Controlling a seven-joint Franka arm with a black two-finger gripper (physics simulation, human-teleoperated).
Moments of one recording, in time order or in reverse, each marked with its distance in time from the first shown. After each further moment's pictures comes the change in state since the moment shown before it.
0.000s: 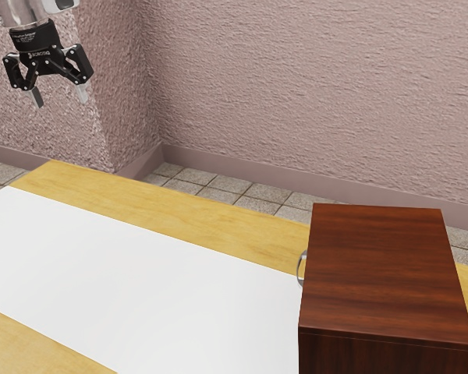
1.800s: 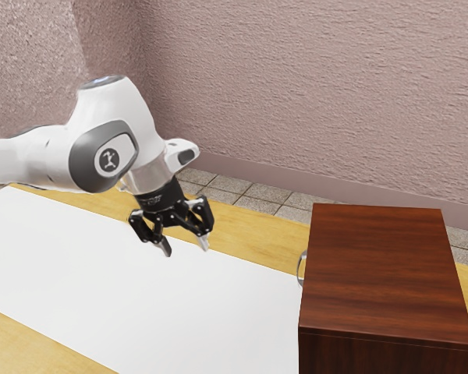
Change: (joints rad) arm -0.001 -0.282 -0.474 -0.840 -0.368 0.675 -0.218
